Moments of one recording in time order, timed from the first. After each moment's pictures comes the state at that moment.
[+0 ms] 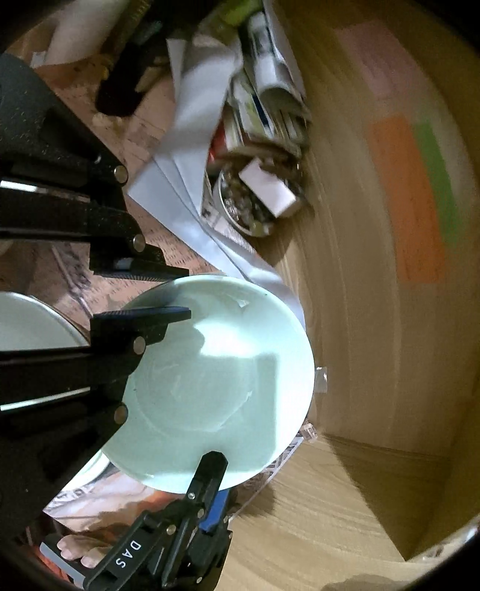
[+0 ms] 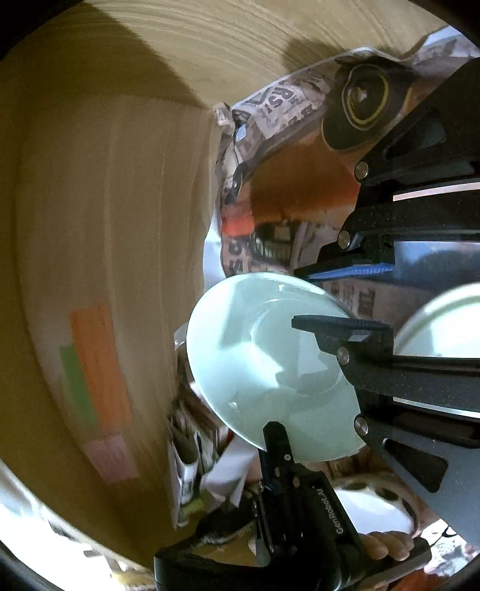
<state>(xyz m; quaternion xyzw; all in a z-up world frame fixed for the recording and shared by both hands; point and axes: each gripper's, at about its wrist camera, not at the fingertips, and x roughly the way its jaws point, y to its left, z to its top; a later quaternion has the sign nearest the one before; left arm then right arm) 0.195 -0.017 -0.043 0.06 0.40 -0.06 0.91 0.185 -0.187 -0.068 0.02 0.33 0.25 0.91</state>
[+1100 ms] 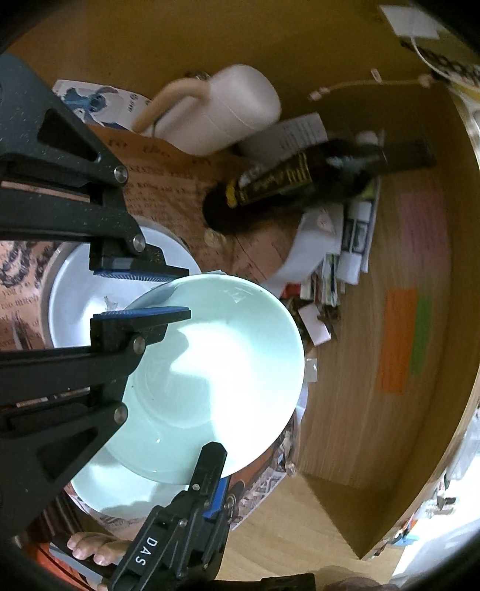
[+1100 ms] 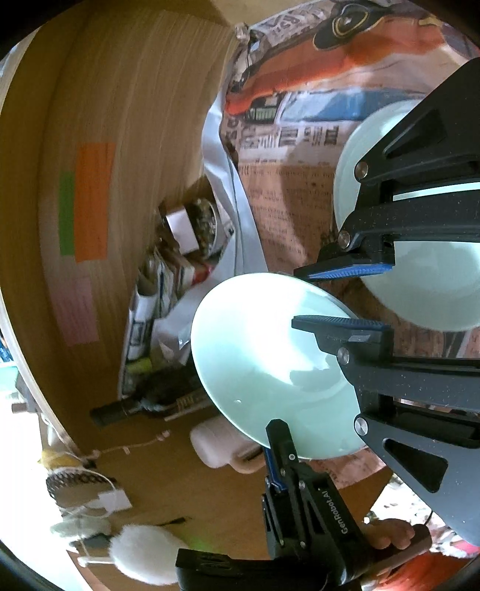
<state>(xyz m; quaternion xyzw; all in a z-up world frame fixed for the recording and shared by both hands) 0.025 0.113 -0.041 -0.02 0.36 0.04 0.93 0.080 -0.075 -0.064 -0.02 0.31 0.38 0.87</state>
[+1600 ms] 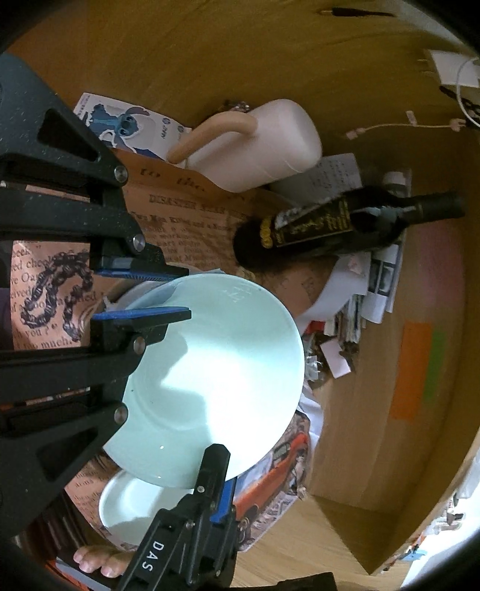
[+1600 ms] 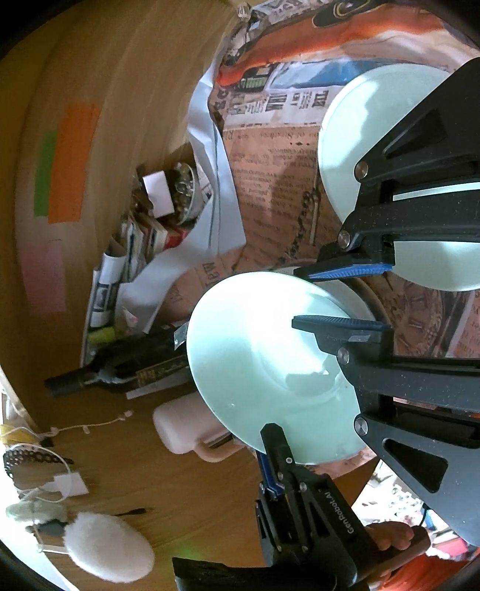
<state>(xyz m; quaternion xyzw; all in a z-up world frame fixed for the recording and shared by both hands) 0.000 0.135 -0.062 -0.01 0.37 0.08 0.93 0.066 -0.040 -0.082 -0.05 0.34 0.40 0.85</state>
